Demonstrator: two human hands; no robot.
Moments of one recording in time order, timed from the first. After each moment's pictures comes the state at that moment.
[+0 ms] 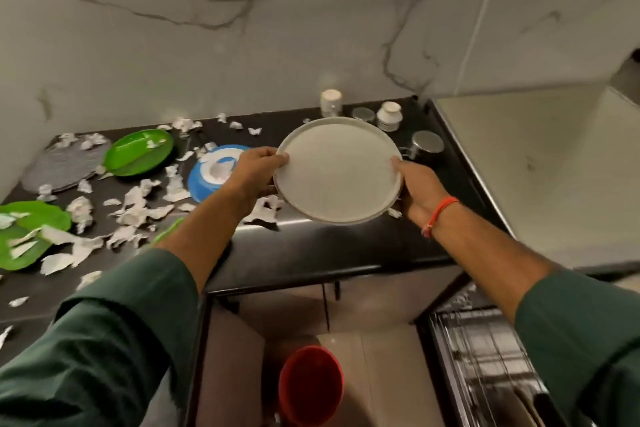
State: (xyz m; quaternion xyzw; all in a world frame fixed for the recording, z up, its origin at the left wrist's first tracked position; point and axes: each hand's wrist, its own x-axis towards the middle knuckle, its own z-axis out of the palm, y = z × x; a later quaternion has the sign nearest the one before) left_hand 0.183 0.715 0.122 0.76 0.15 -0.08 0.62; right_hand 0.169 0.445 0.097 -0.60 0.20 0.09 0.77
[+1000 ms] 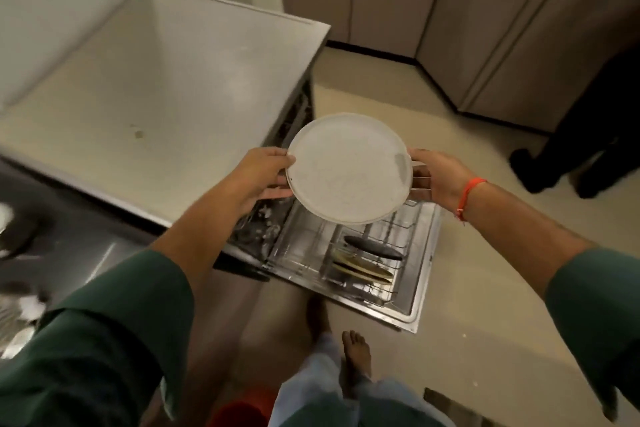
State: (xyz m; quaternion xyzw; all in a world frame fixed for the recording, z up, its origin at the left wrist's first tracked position) left_hand 0.089 0.120 0.019 0.73 -0.20 -0.52 0.40; right_hand -0.177 -0.023 0.004 -0.41 0.56 -0.14 0.70
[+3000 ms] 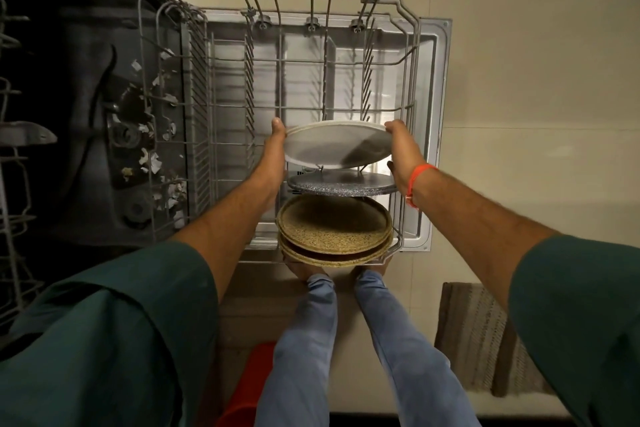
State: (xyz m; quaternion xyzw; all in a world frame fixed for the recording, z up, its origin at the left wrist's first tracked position) left_hand -0.009 -0.032 -0.462 0.74 -0.10 -0.63 0.21; right_hand -0.206 -0.080 -0.457 -0.18 0.73 -0.12 0.64
